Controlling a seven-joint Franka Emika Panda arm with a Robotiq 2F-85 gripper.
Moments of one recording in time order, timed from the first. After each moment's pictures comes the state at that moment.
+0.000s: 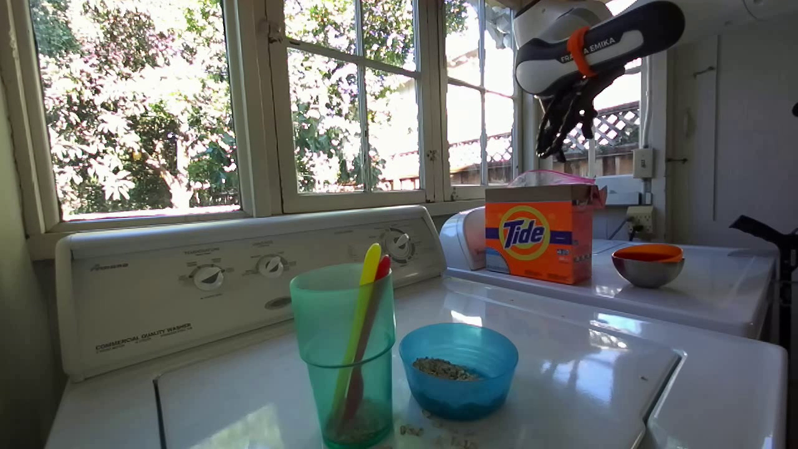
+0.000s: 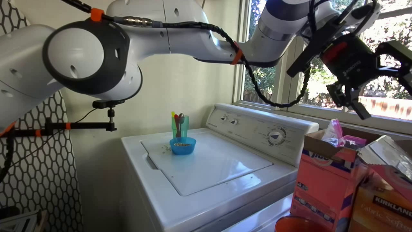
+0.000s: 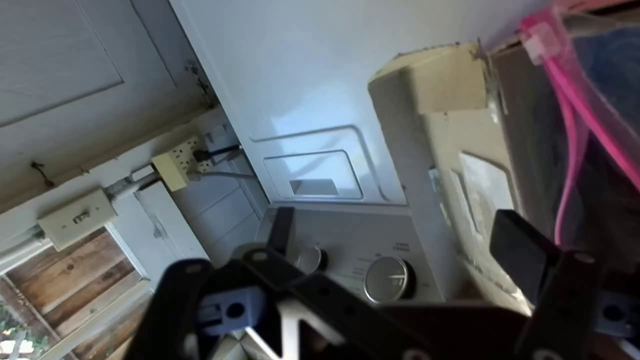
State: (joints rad) arm -0.26 0.85 -0.25 -0.55 -0.46 1.73 -0.02
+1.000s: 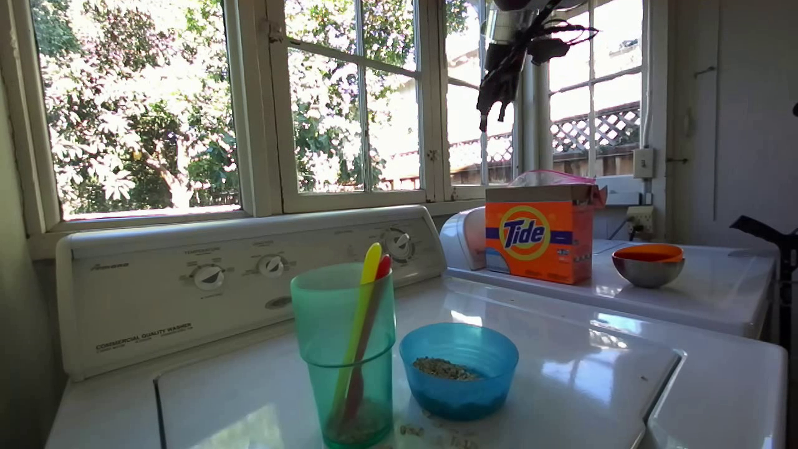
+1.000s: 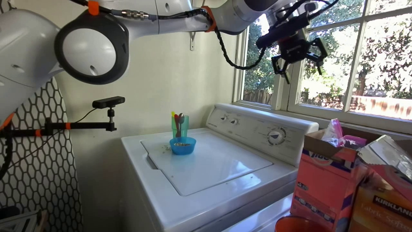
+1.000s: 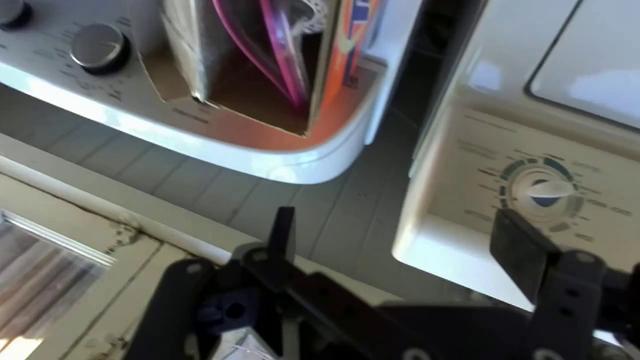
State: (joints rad) arm -0.23 0.74 0.09 -0.55 -0.24 1.79 -0.43
